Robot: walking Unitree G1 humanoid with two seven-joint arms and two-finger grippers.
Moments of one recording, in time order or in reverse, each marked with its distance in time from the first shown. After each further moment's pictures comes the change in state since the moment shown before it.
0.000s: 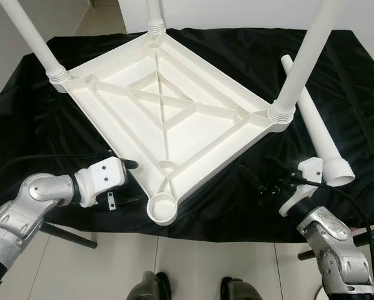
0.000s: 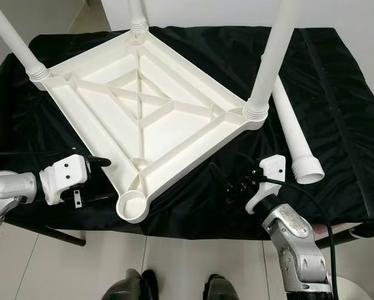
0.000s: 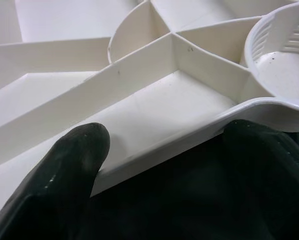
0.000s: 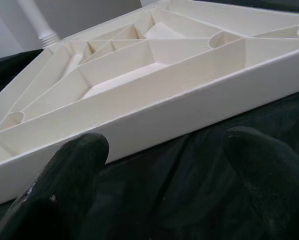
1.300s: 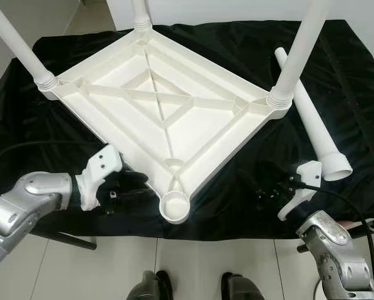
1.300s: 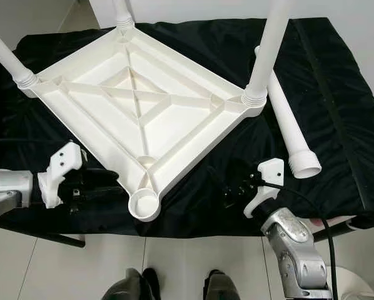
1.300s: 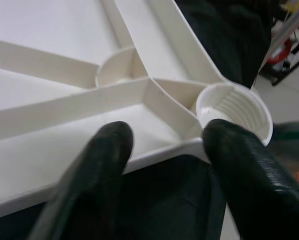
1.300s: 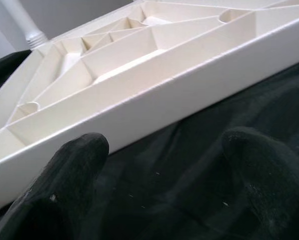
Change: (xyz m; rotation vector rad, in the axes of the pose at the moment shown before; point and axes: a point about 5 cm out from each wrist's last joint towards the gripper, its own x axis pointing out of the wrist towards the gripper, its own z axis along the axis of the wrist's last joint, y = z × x) left arm -0.014 -0.002 0.032 -0.416 -0.128 -0.093; right arm 0.003 0.008 -0.001 0.021 -0.003 0.013
